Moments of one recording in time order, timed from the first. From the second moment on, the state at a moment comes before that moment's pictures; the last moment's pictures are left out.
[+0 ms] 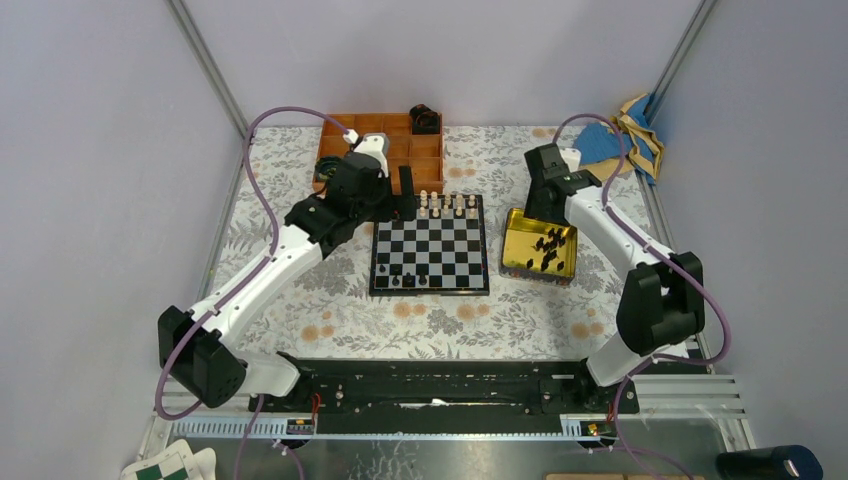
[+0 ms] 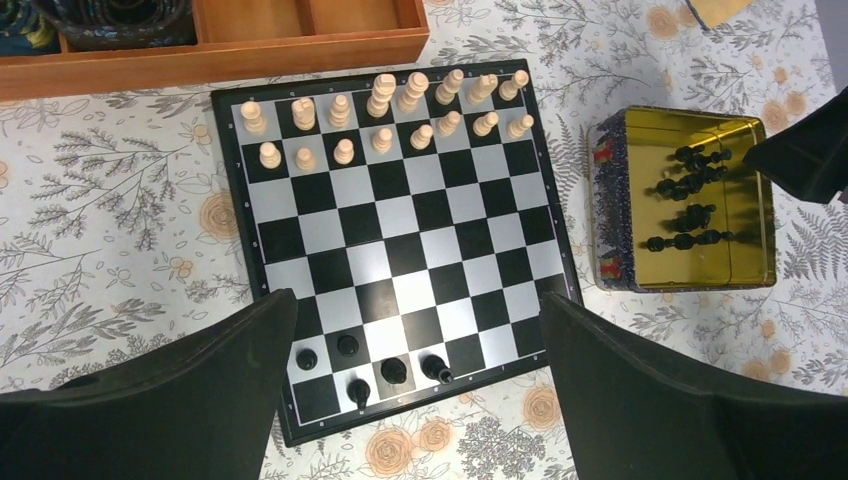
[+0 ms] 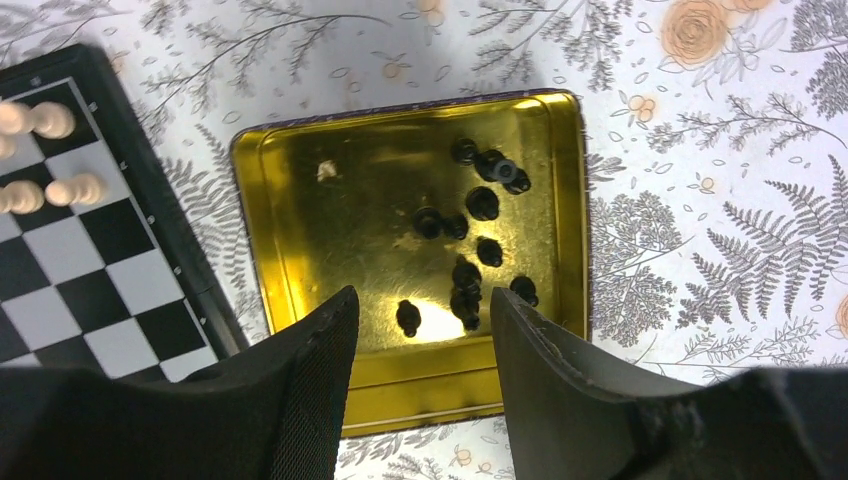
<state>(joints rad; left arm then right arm) -0.56 1.34 1.25 -0.50 -0.14 -0.42 0.34 1.61 1.32 -0.76 0.41 0.49</state>
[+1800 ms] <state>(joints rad) -0.58 1.32 1.21 -0.47 -0.13 -0.37 0.13 1.82 1.23 -0.61 0.37 0.58</state>
